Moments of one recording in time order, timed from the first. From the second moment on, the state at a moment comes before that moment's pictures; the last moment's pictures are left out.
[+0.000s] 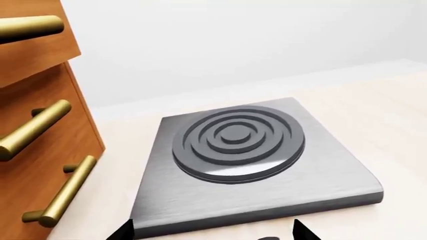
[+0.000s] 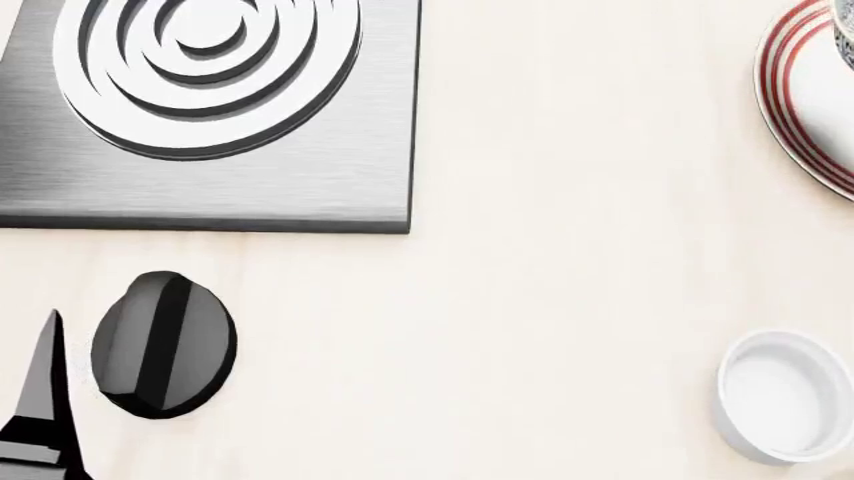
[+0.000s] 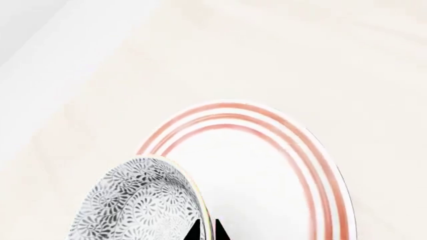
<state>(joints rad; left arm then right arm) -0.40 -1.02 0.64 0.94 -0.77 -0.30 -1.03 1.77 0.61 -0.97 1.25 1.72 0.53 0.50</state>
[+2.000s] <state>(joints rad) -0.37 -1.05 0.65 0.94 -0.75 -0.28 -1.03 1.70 0.57 -1.38 1.31 2.03 0.38 0.44</state>
